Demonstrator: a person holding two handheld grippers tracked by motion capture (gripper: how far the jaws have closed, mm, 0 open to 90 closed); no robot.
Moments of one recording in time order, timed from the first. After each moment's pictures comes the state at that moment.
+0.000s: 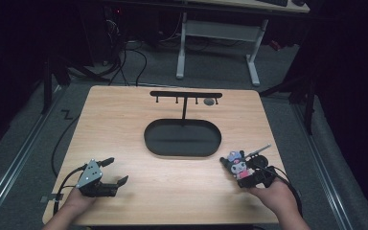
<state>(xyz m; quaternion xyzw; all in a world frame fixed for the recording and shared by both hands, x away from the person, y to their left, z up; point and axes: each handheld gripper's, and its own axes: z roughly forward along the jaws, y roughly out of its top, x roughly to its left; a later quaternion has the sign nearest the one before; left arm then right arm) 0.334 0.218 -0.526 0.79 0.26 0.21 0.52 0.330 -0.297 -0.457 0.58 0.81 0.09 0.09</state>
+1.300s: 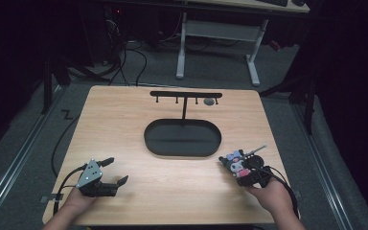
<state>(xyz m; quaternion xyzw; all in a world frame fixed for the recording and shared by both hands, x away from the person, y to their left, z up) 0.334 0.218 -0.526 0.79 0.26 0.21 0.52 0.334 -0.289 -0.463 0.57 0.81 0.09 0.09</state>
